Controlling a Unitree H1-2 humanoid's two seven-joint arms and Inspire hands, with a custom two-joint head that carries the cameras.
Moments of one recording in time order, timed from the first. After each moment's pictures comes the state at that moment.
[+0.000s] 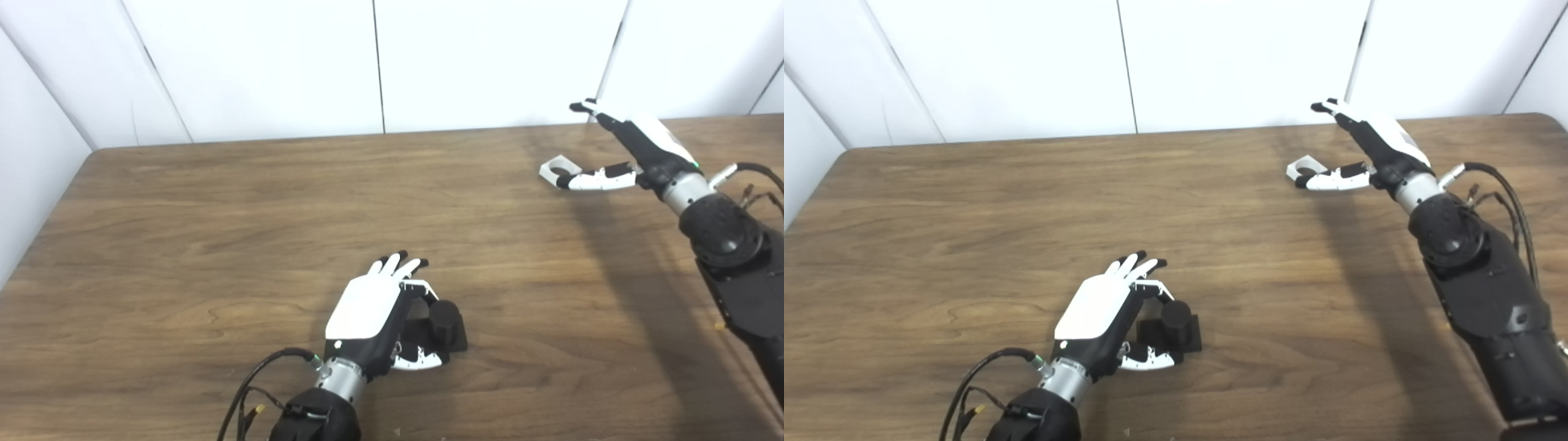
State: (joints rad) left arm 0.05 0.06 -0.48 -0.39 1.06 0.30 -0.28; right arm -0.53 -0.54 0.16 0.27 -0.44 0.03 0.18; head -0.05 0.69
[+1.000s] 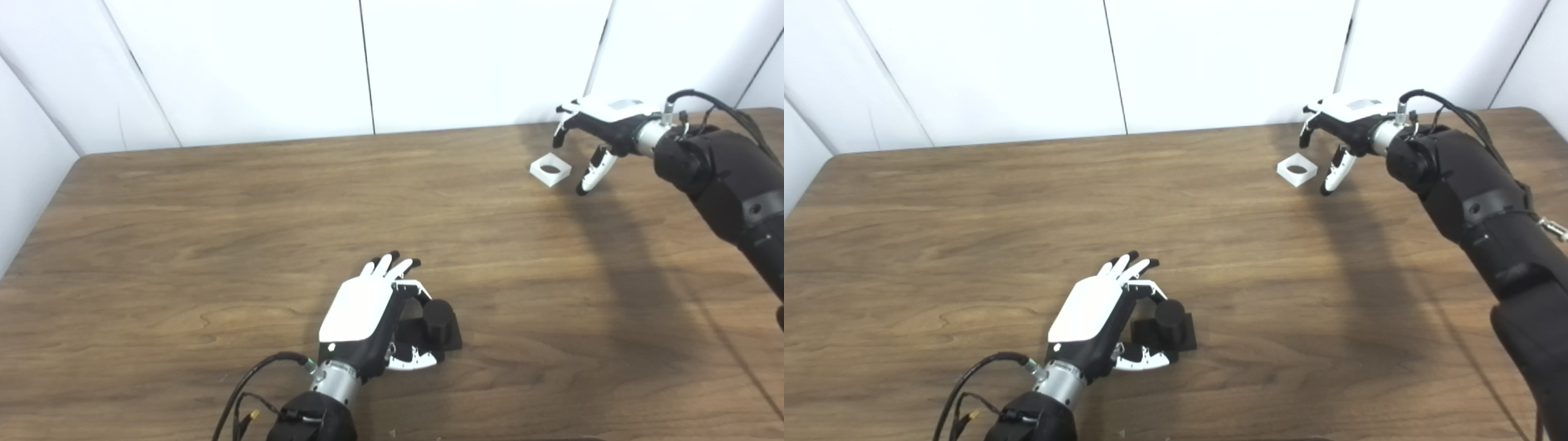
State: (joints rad) left arm 0.06 0.05 -0.48 -0.38 1.06 0.30 -0.27; right arm -0.89 -0.59 0.48 0.75 -0.80 -0.20 0.23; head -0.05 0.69
